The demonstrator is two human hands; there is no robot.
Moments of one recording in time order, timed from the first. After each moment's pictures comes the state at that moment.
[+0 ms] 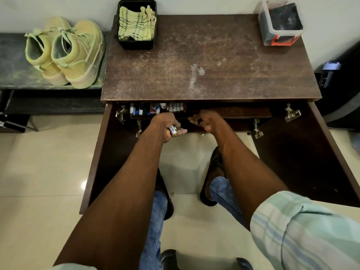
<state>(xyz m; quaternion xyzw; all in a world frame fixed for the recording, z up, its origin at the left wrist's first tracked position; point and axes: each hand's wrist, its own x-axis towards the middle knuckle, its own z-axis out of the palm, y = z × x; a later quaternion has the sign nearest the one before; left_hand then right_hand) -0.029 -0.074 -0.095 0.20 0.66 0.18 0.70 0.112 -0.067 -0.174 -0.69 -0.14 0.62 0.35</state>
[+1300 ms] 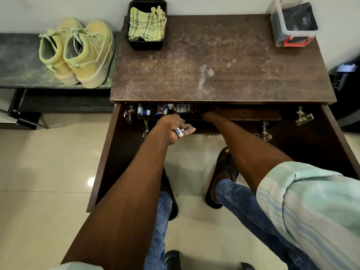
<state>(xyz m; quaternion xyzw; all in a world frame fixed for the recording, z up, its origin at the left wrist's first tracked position) -0.034 -0.074 -0.096 0.16 0.64 0.19 0.73 0.119 -0.038 -0.203 -0.78 -0.52 0.35 0.02</state>
